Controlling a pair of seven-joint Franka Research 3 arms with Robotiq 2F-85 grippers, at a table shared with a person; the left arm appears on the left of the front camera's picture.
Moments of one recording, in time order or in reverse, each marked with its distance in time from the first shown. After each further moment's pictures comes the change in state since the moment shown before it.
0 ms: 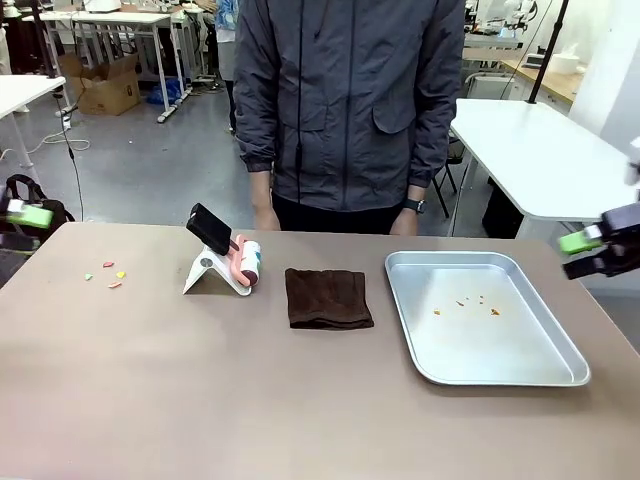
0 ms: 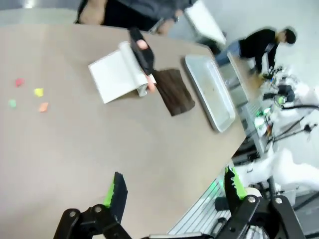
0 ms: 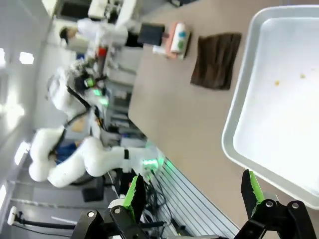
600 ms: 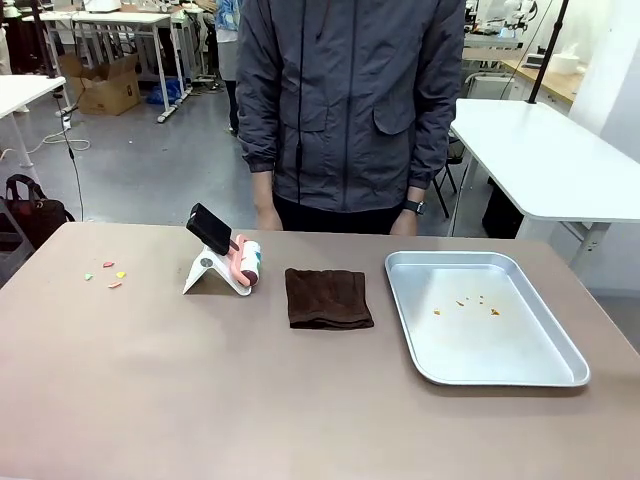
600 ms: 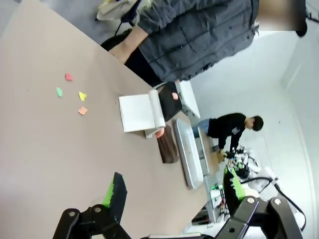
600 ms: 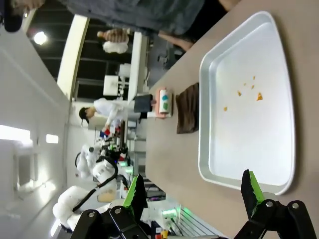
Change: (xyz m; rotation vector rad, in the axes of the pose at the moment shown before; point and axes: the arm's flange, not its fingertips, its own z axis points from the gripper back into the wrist) left arm -0.053 0.101 0.044 -0.144 -0.345 0.301; right arm -0.049 -0.104 0.078 0.044 -0.316 -0.288
